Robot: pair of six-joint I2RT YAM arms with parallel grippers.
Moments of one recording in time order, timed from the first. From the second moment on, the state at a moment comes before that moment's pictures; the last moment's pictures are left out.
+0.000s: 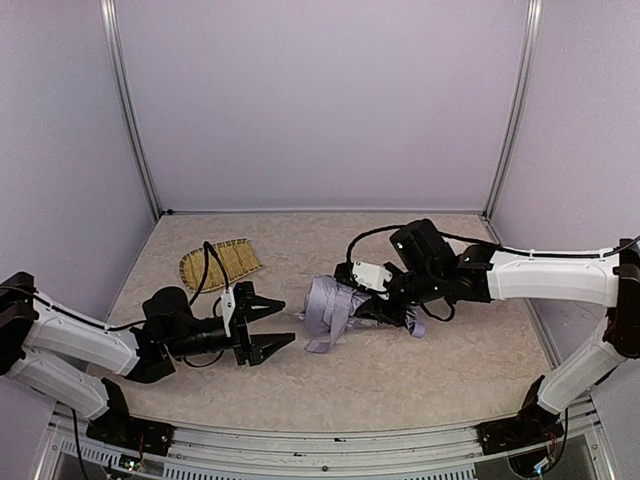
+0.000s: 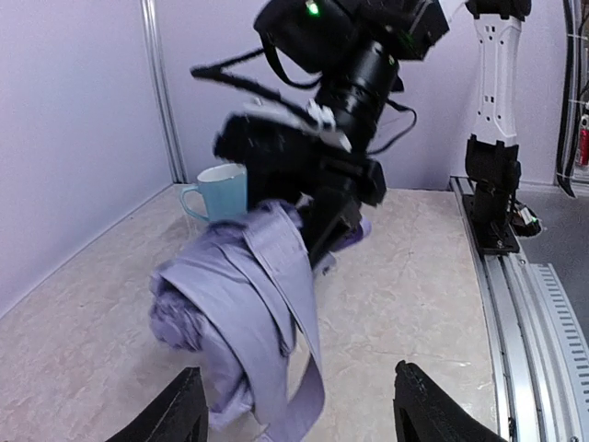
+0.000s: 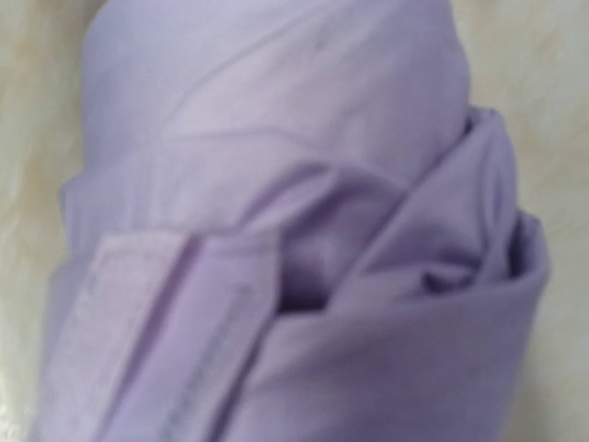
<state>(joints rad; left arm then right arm) -0.91 1.30 0.31 0.97 0.33 0.12 0.88 1.50 1.00 -0.28 -0.15 -0.48</state>
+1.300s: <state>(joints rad) -0.97 1.93 0.63 1.44 0.36 0.13 0.87 1.40 1.30 -0.40 -0.23 -0.50</state>
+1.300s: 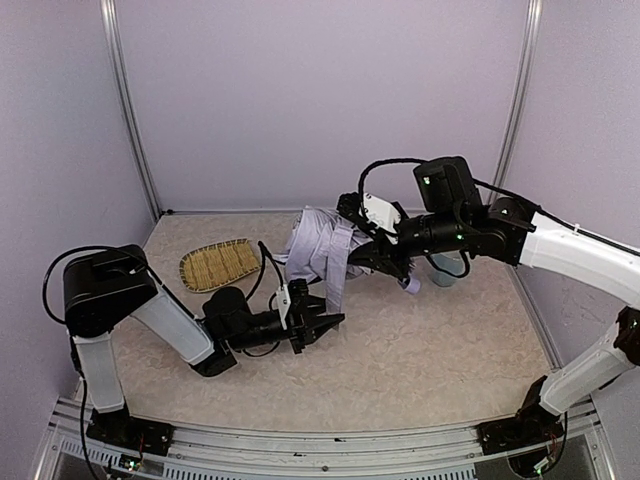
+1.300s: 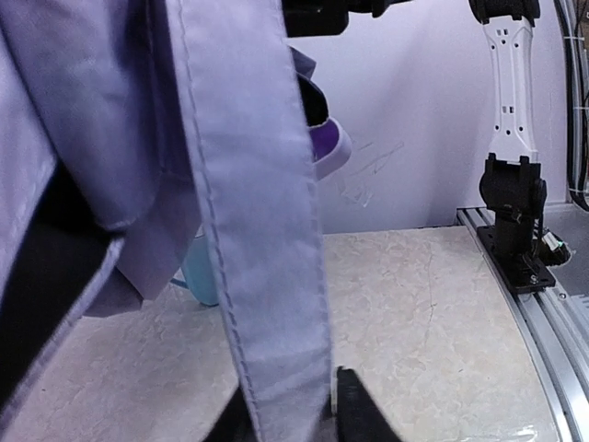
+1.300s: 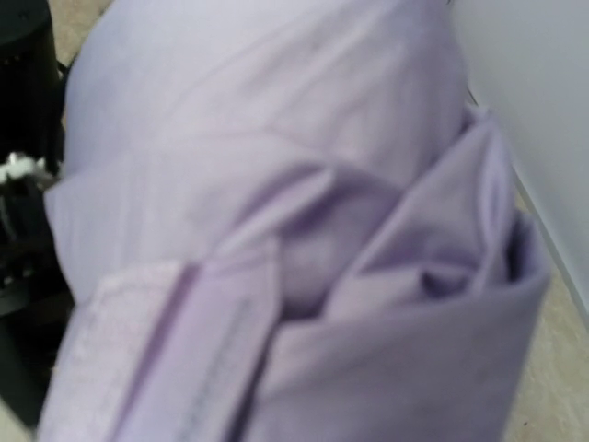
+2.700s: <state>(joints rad) -0.84 1.80 0.73 0.92 0.44 0.63 0.77 1.30 1.19 -0.55 -0.74 -0.51</state>
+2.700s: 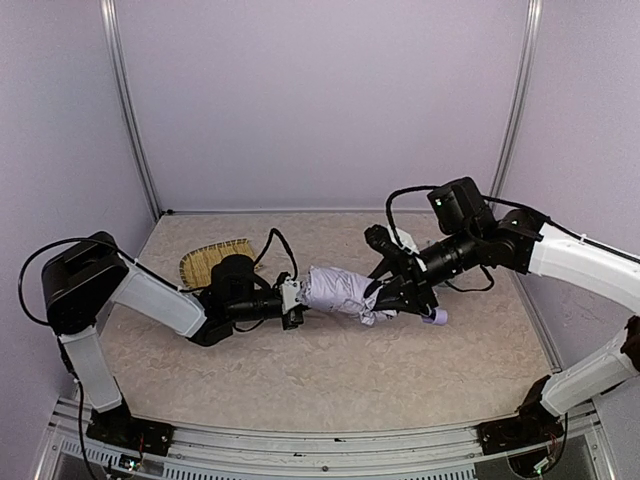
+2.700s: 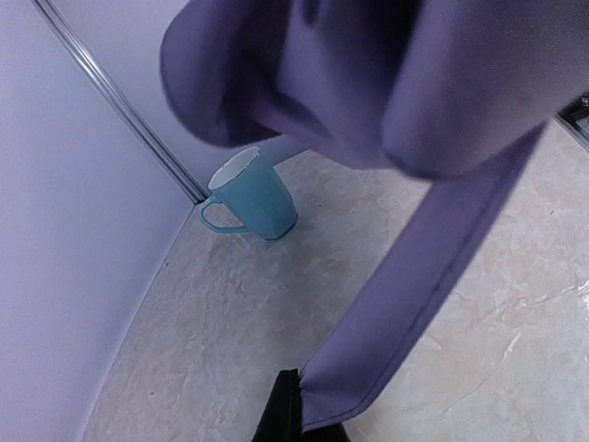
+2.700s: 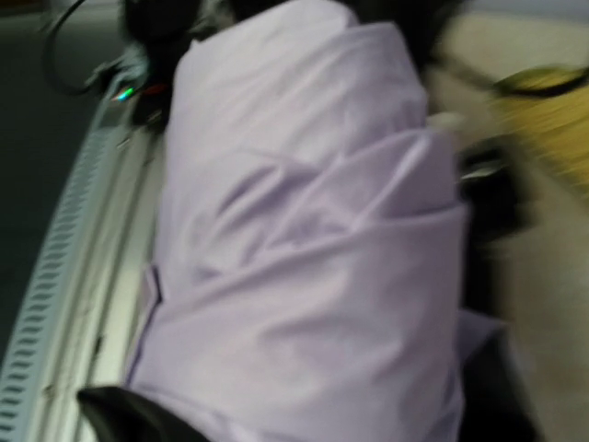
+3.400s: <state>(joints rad) -0.80 1.93 0.76 0.90 0.54 0.82 1.01 1.65 0.97 -0.34 -0.46 -0.54</state>
